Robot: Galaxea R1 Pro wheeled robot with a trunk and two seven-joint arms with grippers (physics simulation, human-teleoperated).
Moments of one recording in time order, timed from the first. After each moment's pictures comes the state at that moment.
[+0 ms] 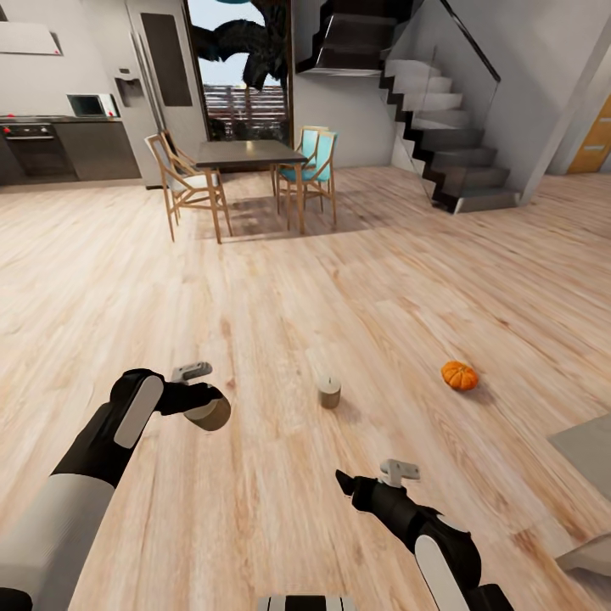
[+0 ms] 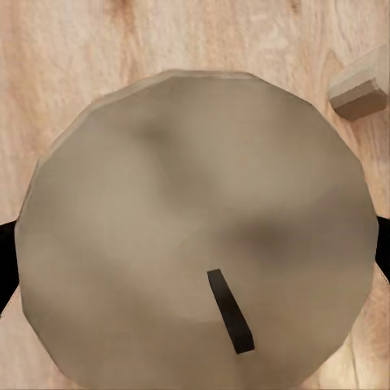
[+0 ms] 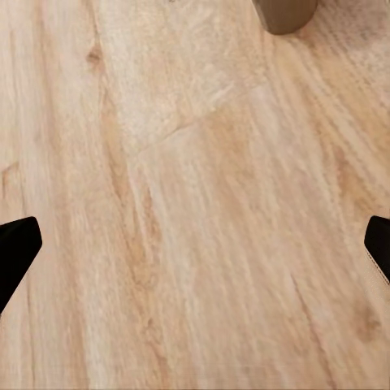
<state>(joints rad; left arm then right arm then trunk) -0.78 0.17 -0.09 -1.10 0.66 1.05 0.26 -0.13 0.01 0.21 -1.57 -0.54 0.62 -0.14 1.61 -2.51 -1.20</state>
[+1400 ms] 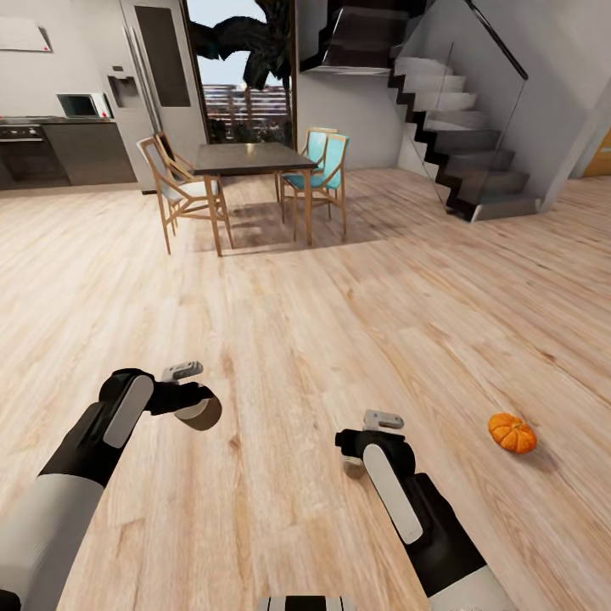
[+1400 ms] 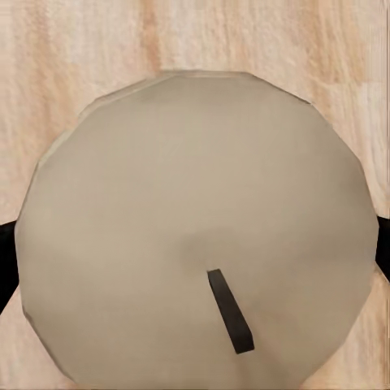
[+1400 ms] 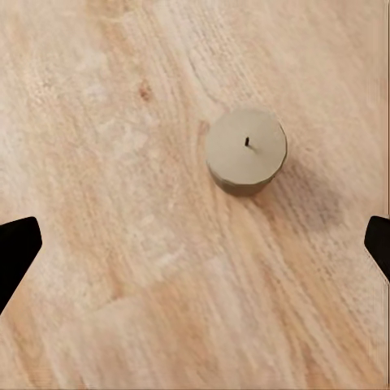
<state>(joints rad) -0.78 0.21 -0.08 -1.10 0.67 1.05 0.26 -0.50 0.12 0.30 -1.31 -0.59 0.81 -0.66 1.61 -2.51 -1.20</state>
